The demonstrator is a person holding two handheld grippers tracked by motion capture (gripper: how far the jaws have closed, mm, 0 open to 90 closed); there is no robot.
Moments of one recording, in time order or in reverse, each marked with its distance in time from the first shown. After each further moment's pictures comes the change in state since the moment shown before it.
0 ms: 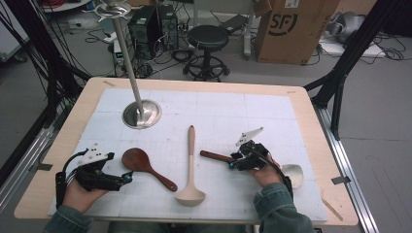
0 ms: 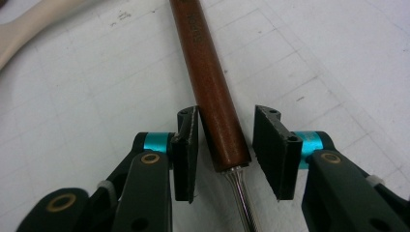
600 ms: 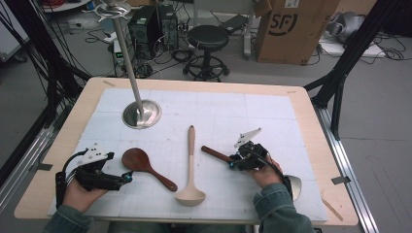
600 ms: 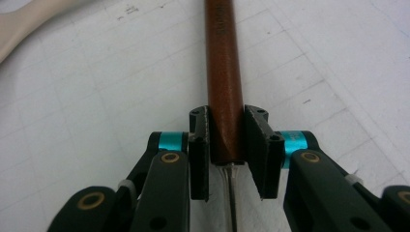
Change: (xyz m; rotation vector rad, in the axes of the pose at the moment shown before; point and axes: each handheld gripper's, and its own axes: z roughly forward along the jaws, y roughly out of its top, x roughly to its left) left arm 0.000 0.000 0.000 -0.002 0.004 0.000; right arm 0.004 0.002 -0.001 0.017 -0.001 -0.024
